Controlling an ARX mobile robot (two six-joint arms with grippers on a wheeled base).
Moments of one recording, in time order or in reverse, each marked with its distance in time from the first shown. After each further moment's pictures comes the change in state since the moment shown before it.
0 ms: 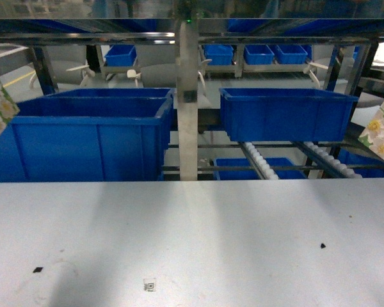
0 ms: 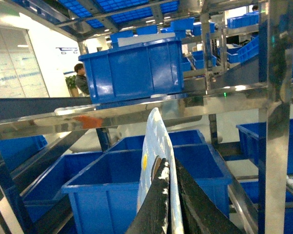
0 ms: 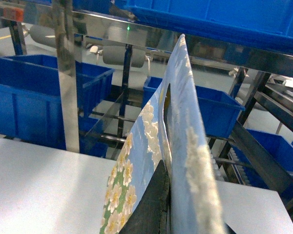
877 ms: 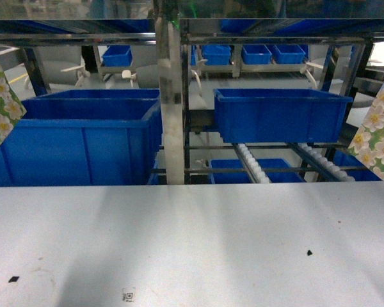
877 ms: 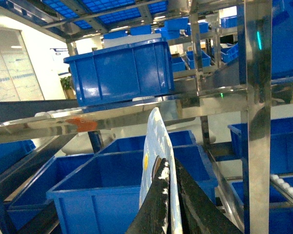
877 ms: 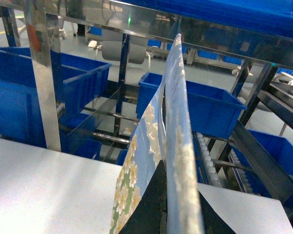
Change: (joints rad) left arm -0.005 0.006 0.000 0.000 0.006 0.000; right arm -0.107 0.267 -0.026 0.283 -0.133 -0.025
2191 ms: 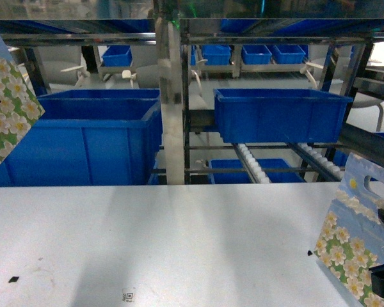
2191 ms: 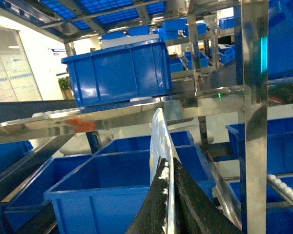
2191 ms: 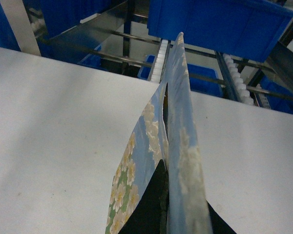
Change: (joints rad) left arm 0.000 -0.001 0.000 0.000 0.000 0.000; right arm -0.101 0.774 -0.021 0.501 -0.111 -0.004
